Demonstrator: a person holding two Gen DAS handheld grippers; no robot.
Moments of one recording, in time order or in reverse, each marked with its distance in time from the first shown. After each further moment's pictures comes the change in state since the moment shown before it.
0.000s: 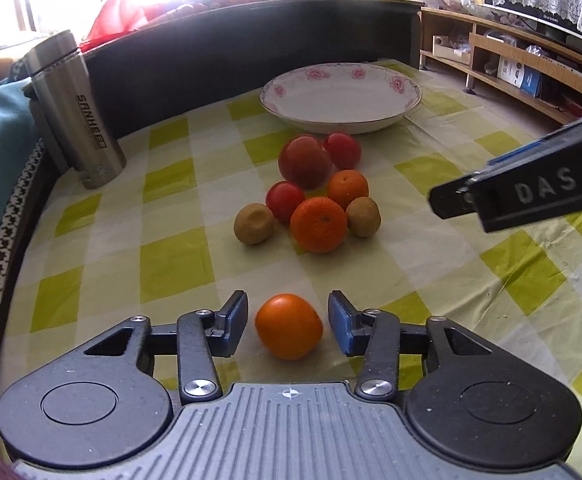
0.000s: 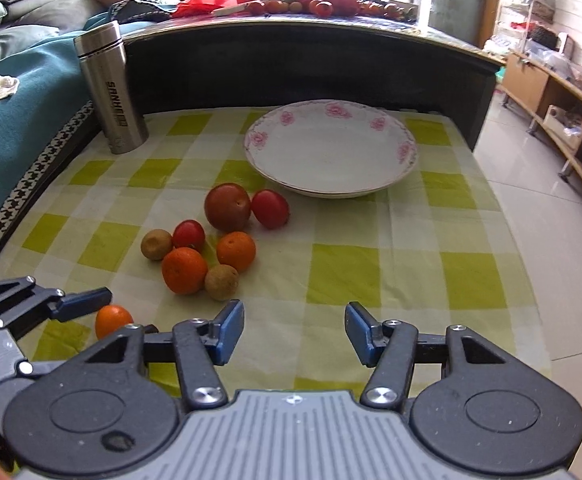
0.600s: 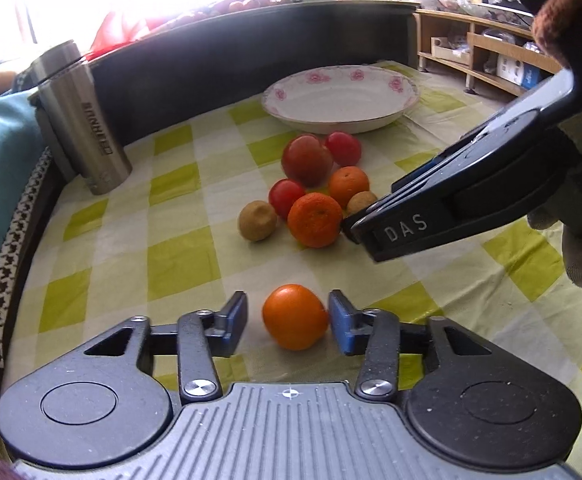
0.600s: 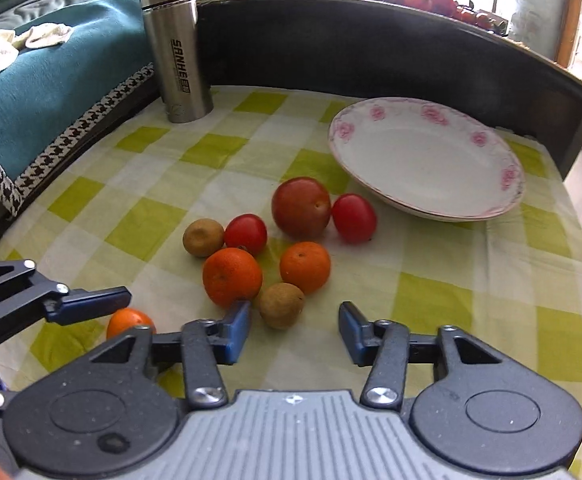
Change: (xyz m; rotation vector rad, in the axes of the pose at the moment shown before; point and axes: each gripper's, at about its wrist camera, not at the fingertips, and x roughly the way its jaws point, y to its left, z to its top) left arm -0.003 -0.002 -0.008 0.016 -0.026 0.037; right arm 0.051 0.028 0.005 -0.165 0.004 0.151
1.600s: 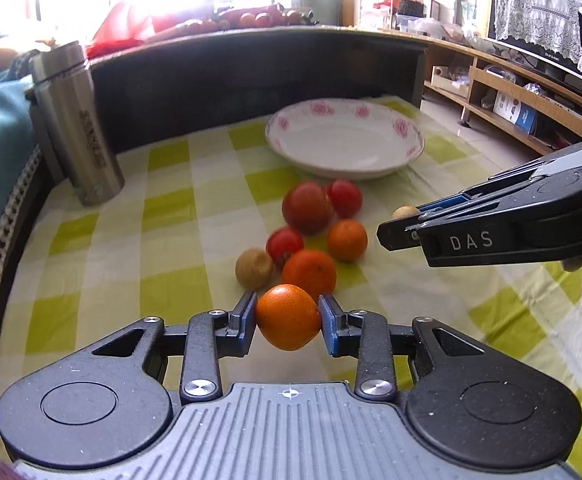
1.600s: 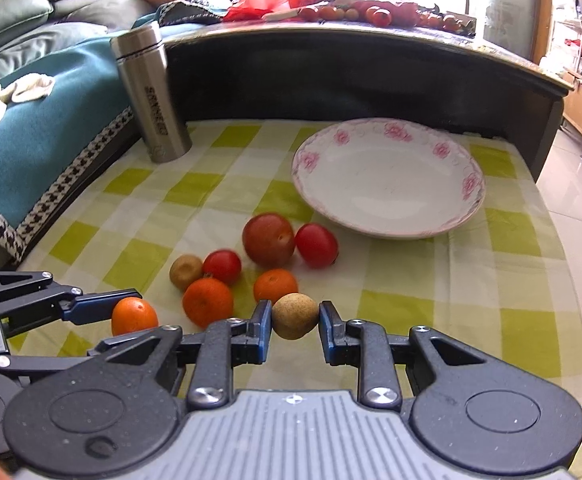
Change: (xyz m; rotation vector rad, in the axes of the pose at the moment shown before) left arm 0.000 0.015 0.034 -0.084 -0.032 -0.088; right arm -0.028 -0.022 0.010 0.091 -0.054 -0.016
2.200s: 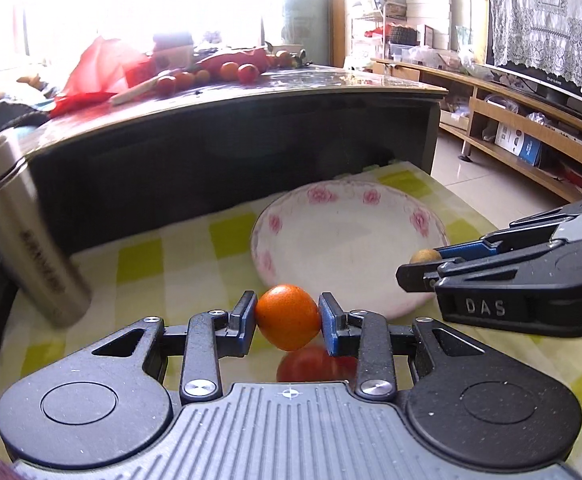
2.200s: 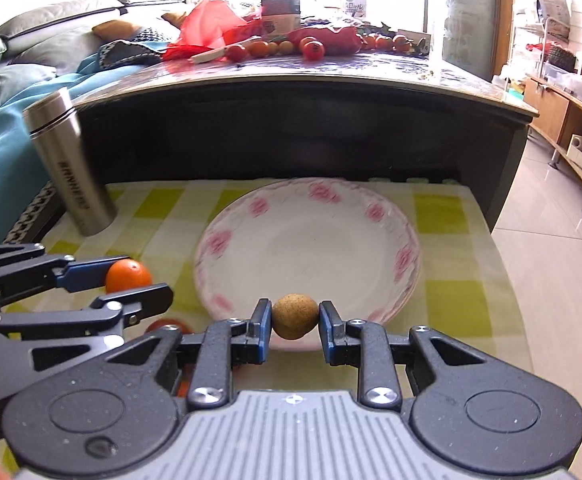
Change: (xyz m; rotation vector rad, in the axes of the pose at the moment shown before) left arm 0.062 -0.007 0.088 0.038 -0.089 -0.012; right arm 0.028 -0.058 0.056 0.066 -0.068 -0.092
